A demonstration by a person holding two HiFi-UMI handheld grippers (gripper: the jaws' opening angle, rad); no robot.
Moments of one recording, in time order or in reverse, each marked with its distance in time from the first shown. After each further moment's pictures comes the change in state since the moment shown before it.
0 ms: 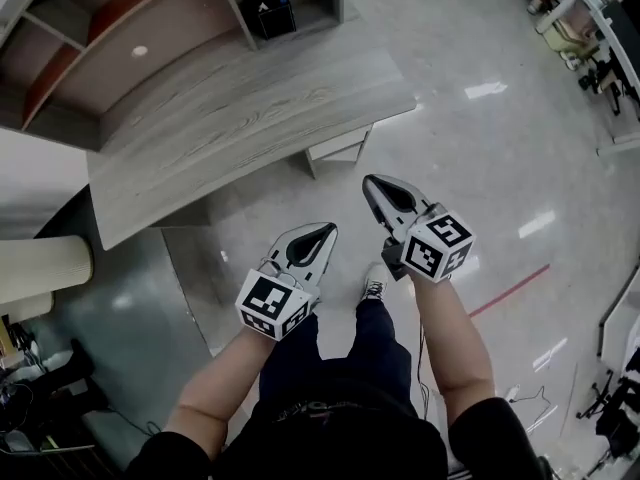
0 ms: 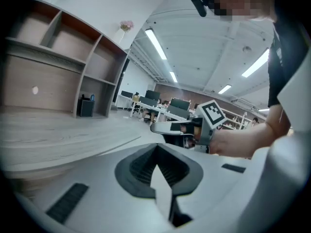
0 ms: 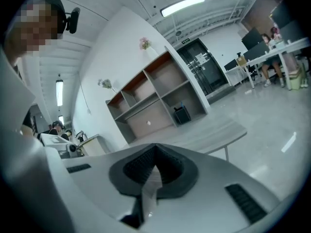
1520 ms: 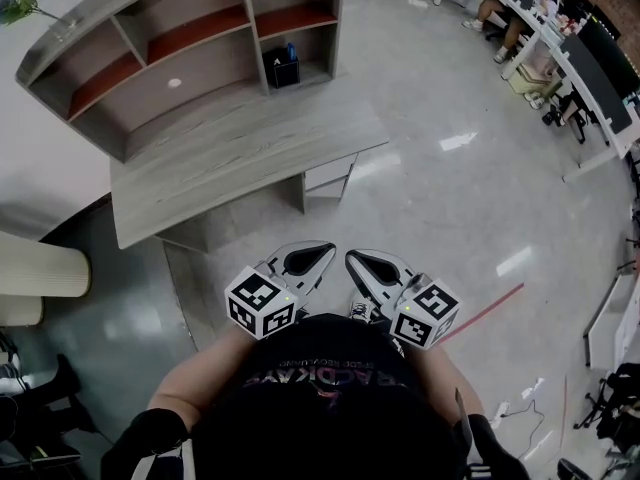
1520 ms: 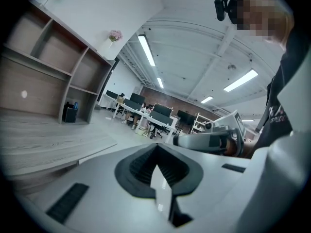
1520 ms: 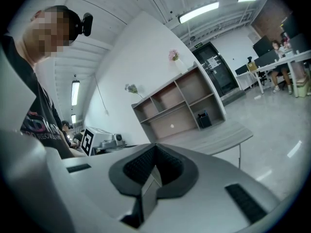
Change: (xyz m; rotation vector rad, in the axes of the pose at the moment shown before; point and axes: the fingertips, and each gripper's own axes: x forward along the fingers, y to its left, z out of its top) left arm -0.085 -0.079 0.069 -0.034 -0.043 -0.214; right arm -0.109 0.190 0.016 -0.065 -0.017 0.090
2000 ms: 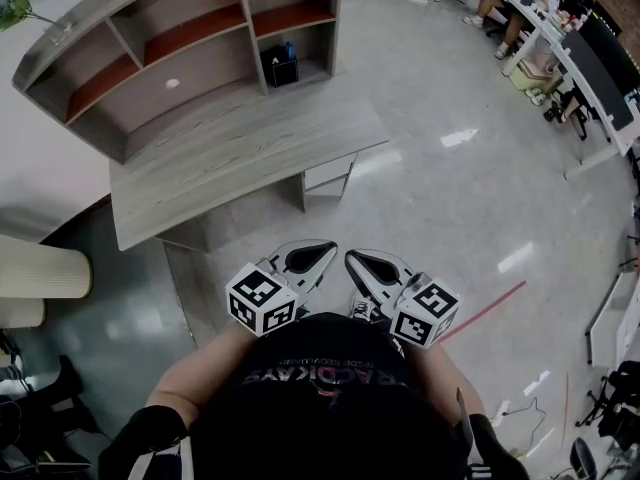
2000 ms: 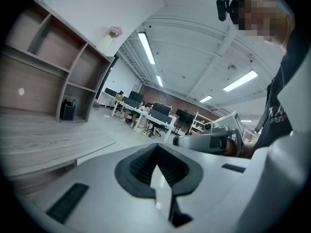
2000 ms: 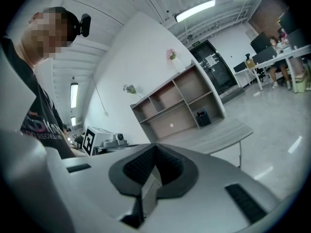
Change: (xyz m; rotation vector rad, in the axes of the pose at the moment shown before) left arm 0.008 0.003 -0.001 -0.012 0.023 -0.021; right arm 0.002 -0.006 -0.002 0.035 0.004 -0.001
